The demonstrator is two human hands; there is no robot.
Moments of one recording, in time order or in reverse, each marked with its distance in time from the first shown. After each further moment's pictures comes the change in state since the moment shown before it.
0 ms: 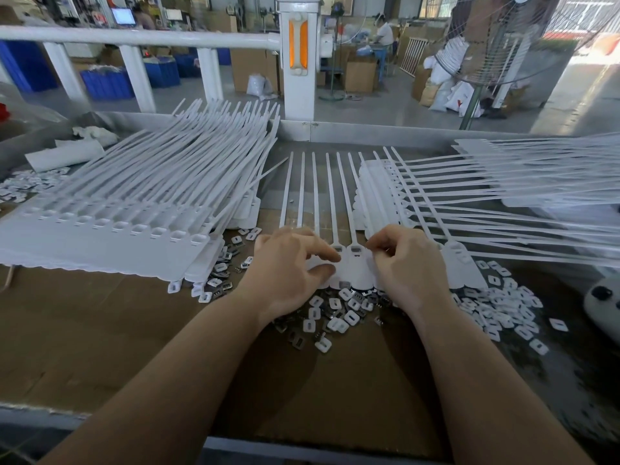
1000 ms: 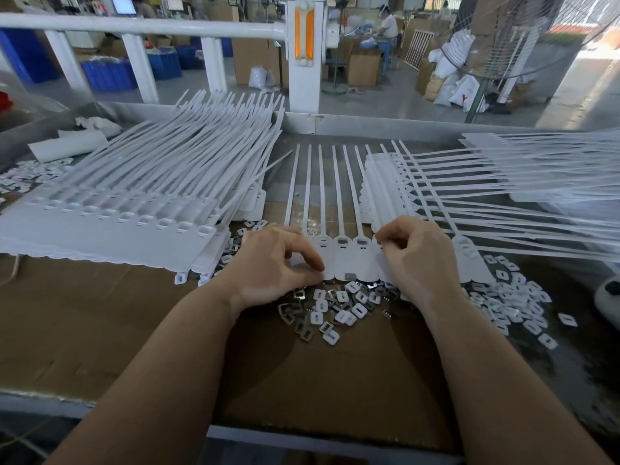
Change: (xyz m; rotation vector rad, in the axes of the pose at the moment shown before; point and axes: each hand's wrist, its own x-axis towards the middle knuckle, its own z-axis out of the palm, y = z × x) left_hand -0.007 -0.024 -0.016 -0.187 -0.111 0.040; right_hand -0.003 -0.002 -0.002 0.075 0.042 0.019
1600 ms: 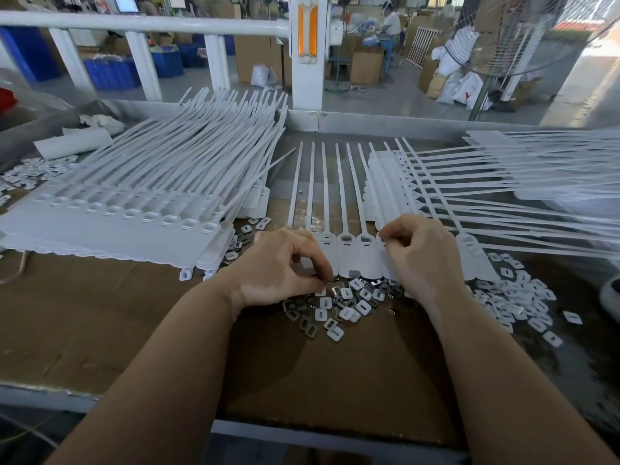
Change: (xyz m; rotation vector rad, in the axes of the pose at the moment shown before) left_hand -0.001 0.004 -0.004 -0.078 -0.154 0.054; right_hand 0.002 0.001 -0.001 -0.014 -0.006 0.002
